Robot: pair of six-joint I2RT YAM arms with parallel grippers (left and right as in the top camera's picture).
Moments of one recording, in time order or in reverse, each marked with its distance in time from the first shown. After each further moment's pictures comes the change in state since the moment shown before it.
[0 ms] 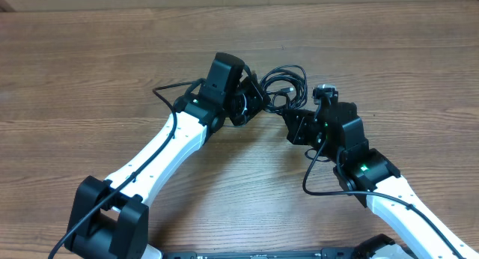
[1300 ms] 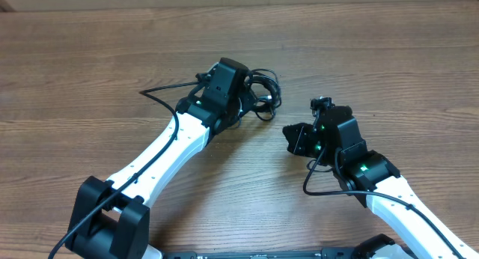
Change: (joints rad) left arm -0.017 0.000 0.000 -0.096 -0.364 0.004; right arm 0.001 0.000 0.000 -0.192 -0.058 0.054
